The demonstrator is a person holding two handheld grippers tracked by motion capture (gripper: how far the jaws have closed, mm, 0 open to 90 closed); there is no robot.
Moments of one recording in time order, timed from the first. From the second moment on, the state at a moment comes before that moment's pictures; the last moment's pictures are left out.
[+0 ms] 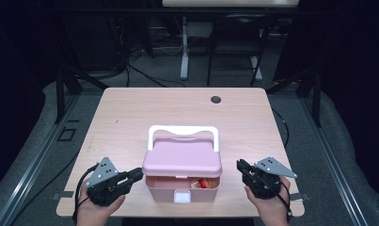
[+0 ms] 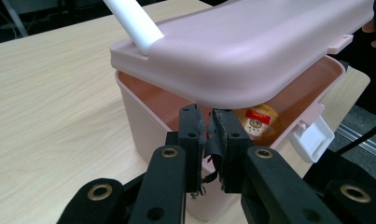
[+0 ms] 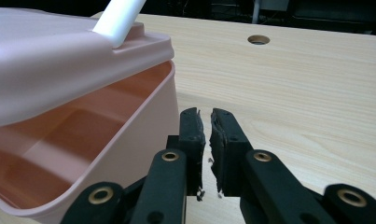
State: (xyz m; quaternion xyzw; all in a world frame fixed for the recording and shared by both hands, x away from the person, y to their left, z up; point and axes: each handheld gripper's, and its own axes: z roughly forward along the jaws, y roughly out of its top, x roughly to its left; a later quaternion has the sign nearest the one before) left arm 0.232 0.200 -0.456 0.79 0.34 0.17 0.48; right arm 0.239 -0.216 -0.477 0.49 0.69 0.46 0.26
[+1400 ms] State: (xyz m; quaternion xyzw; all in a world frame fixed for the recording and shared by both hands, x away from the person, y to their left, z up) left arm 0.224 0.205 -0.484 0.80 0.36 0.15 0.46; right arm 0.237 -0.220 -0.492 0.51 0.68 0.45 0.26
